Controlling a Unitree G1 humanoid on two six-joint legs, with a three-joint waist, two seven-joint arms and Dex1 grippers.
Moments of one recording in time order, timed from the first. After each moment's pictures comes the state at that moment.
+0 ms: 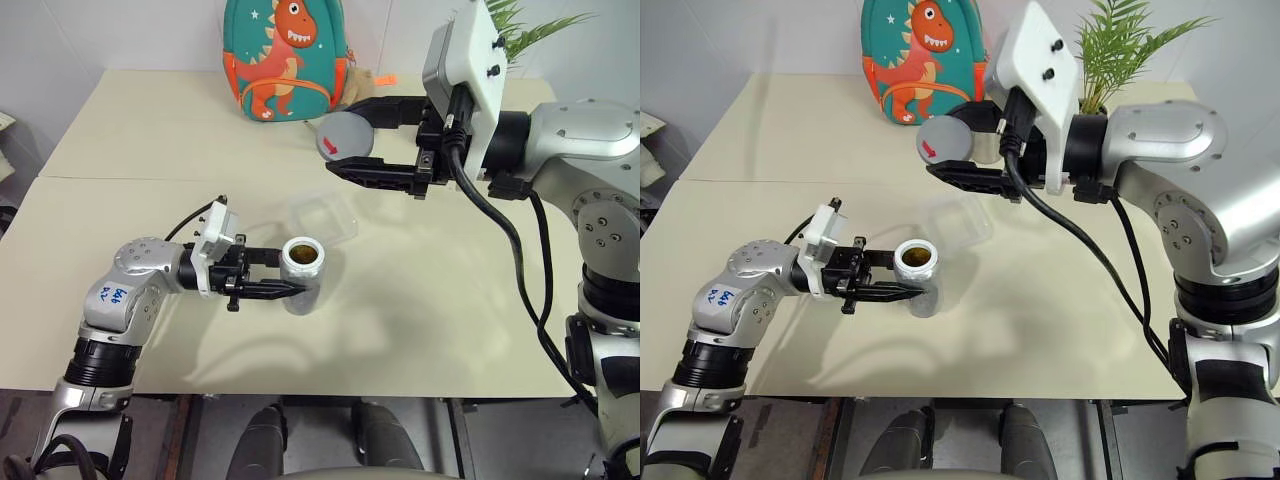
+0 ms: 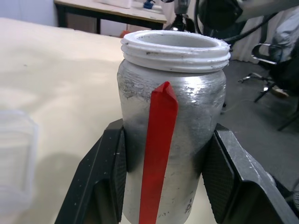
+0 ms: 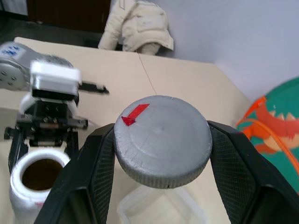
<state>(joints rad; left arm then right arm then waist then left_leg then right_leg) -0.51 0.64 0.00 -0.06 -0.60 0.42 -1.25 -0.99 -0.72 0.08 -0.38 0.63 0.89 0.78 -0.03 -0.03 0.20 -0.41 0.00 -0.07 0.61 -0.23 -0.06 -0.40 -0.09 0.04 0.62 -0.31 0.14</state>
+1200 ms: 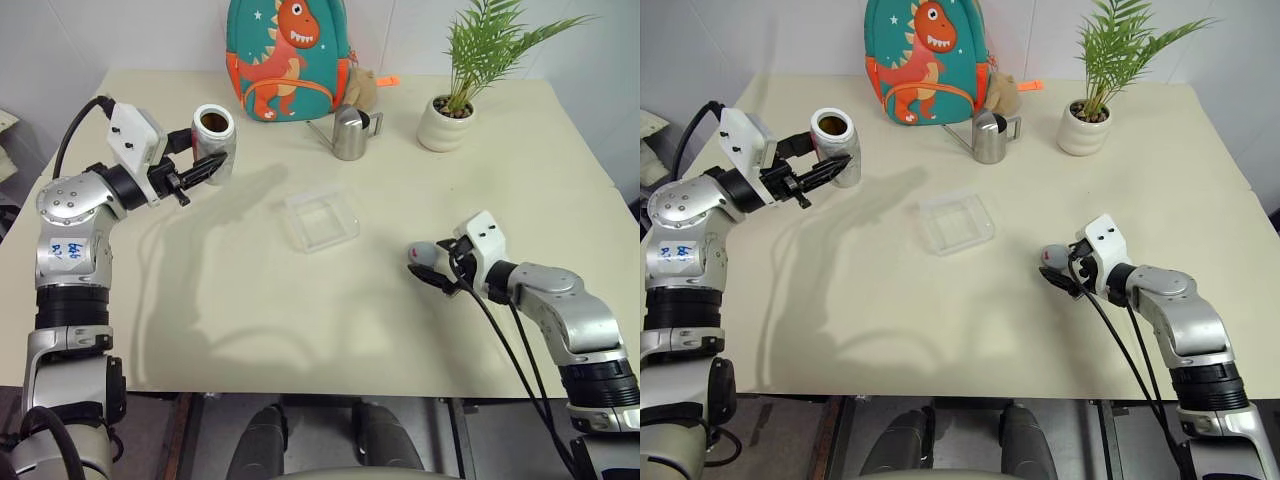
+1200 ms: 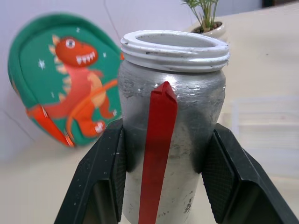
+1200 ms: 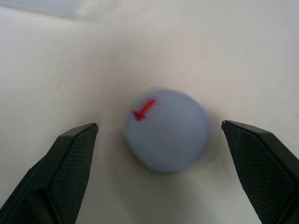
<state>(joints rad) -0.82 0.68 0.12 0.46 -0.20 -0.10 -0.84 -0.35 -0.68 -0.08 -0.13 0.40 0.59 0.77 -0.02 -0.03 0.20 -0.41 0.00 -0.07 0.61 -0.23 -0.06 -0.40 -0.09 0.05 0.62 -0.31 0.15</state>
